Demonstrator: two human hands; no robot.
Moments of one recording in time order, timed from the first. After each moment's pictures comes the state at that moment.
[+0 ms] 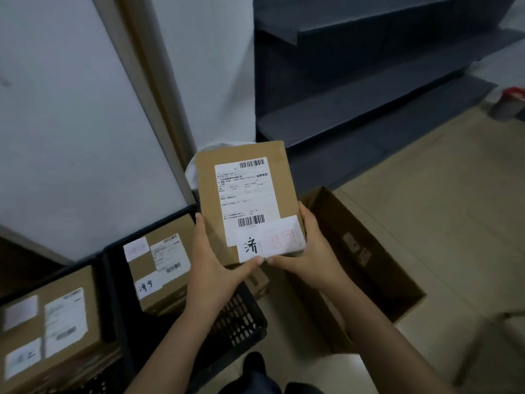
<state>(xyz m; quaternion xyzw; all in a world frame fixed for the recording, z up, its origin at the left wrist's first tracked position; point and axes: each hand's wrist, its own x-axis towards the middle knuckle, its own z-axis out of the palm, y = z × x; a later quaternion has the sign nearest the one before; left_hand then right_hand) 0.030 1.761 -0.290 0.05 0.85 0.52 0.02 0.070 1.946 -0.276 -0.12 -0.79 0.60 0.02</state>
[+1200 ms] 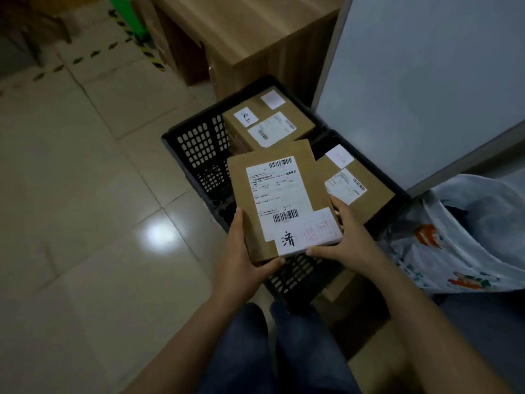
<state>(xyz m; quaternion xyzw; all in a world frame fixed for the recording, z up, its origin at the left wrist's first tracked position) 0.138 1.754 -0.400 -0.52 0.69 0.48 -0.18 -0.083 1.817 -0.373 0.40 -0.74 0.31 -0.45</state>
